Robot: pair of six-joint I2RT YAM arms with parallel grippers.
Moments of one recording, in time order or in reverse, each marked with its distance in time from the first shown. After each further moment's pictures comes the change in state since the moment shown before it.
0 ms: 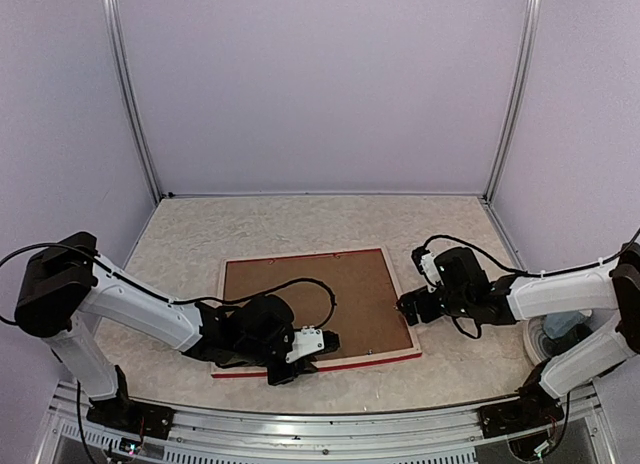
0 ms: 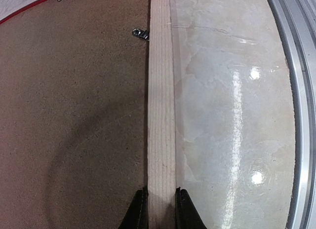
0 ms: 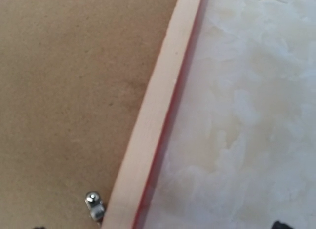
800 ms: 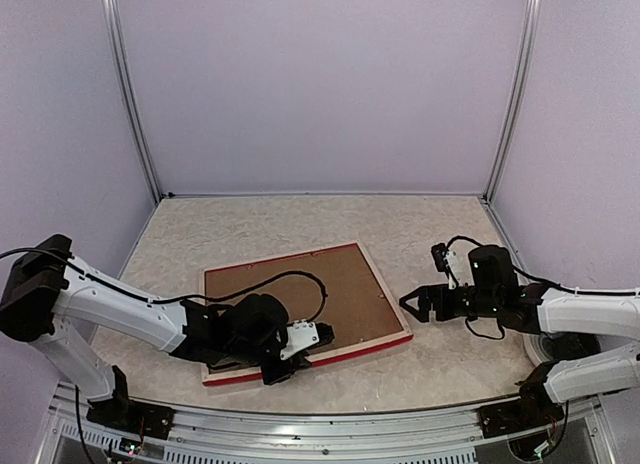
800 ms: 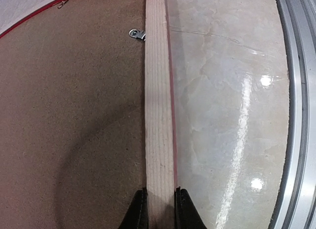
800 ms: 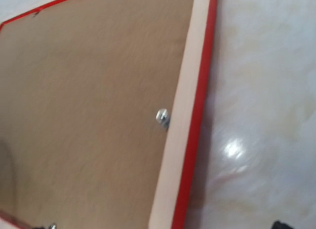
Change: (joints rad) left arm -0.038 -0.100 0.000 -0.101 -0.119 -0.095; right arm -0.108 -0.254 -0.105 0.005 -0.386 0.204
